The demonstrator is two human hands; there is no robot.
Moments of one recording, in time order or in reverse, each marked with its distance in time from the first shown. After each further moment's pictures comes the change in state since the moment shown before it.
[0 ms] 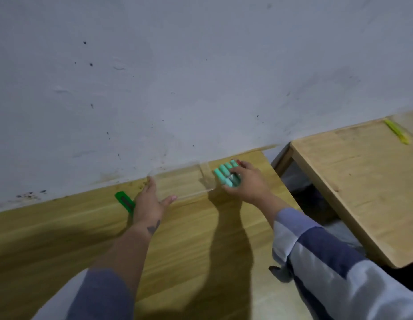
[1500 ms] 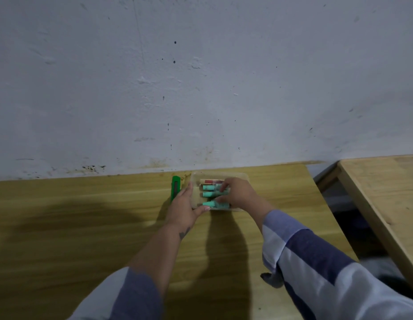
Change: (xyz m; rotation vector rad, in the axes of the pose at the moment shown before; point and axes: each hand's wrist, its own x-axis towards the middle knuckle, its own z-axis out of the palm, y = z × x) left_hand -0.037 -0.015 -0.016 -0.026 -0.008 0.019; right_hand 0.007 -0.108 0.051 0.030 -0.298 -0.061
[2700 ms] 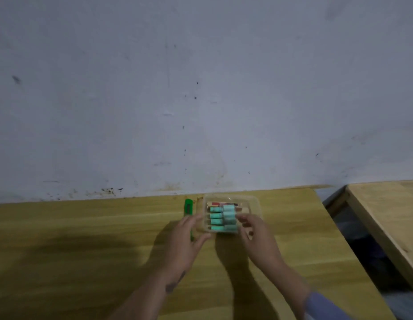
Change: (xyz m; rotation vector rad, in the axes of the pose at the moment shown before) left_hand -0.056 -0.016 -0.037 -0.089 0.066 0.202; right_hand -0.075 0.016 0.040 0.277 0.391 -0.192
